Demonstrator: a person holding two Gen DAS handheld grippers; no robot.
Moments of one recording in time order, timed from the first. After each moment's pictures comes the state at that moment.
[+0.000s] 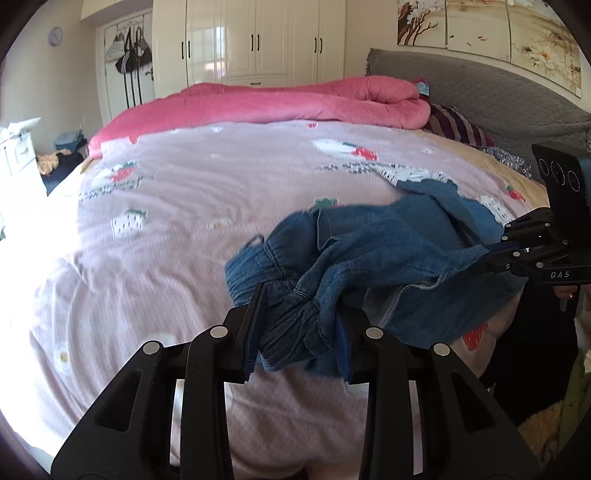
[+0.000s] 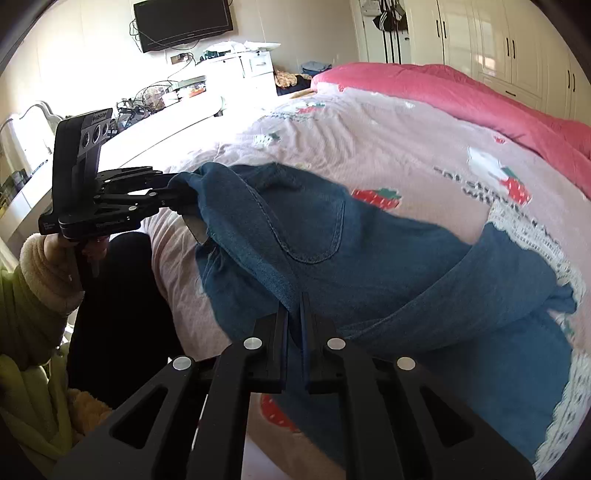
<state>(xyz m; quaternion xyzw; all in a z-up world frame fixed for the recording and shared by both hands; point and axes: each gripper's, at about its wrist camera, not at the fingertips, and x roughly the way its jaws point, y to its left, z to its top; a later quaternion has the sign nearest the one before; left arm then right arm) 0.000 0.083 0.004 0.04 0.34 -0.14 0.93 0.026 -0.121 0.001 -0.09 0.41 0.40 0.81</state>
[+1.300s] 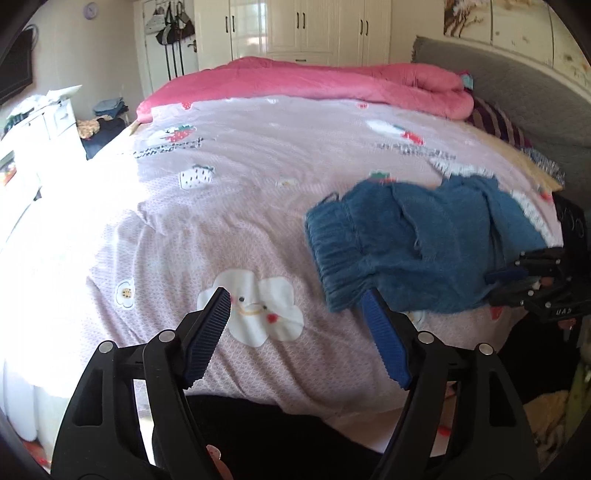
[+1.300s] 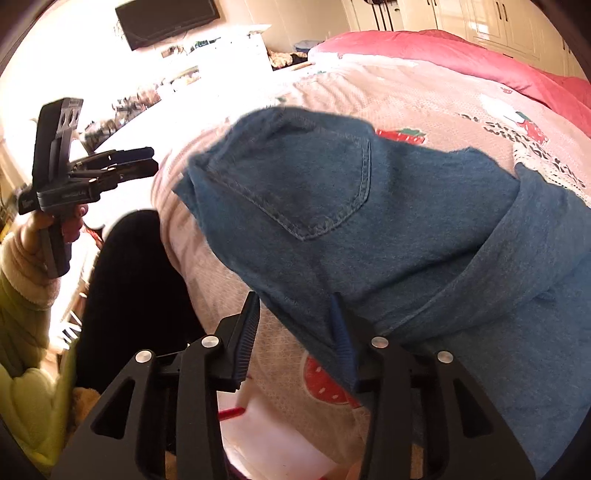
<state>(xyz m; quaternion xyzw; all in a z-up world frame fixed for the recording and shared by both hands) -0.029 0.135 0.022 0.02 0.38 -0.06 0.92 0.006 -0.118 -0.024 -0.03 0.44 0.41 0.80</state>
